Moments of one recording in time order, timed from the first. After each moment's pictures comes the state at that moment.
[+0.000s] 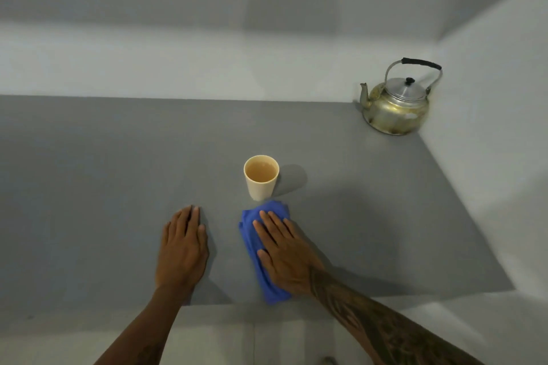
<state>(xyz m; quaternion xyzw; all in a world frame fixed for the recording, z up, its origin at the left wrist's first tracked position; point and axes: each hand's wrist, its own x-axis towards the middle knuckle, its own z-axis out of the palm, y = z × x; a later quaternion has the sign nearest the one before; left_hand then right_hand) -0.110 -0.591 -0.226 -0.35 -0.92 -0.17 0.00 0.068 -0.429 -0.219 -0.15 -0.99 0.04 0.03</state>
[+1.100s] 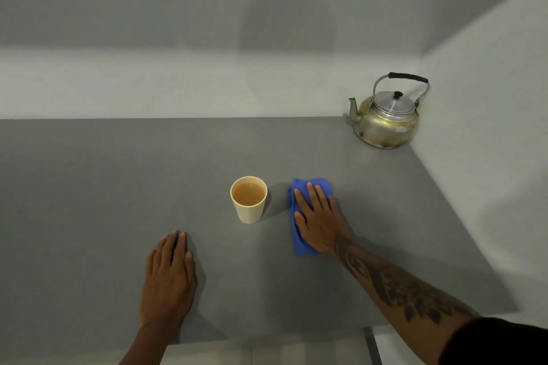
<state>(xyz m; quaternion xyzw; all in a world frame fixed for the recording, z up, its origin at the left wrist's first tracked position) -0.106 -0.584 -0.225 -0.33 -0.93 -0.17 -0.02 0.063 -0.291 -0.210 -0.34 -0.94 0.03 -0.03</state>
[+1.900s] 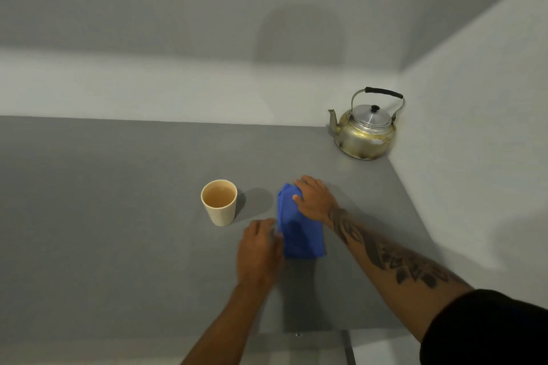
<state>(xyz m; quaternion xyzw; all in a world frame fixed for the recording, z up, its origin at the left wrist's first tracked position) 0.043 -0.415 -0.162 -0.35 -0.86 -0.36 -0.13 0.070 -0.213 -0.152 -0.33 -0.93 0.15 -0.04</state>
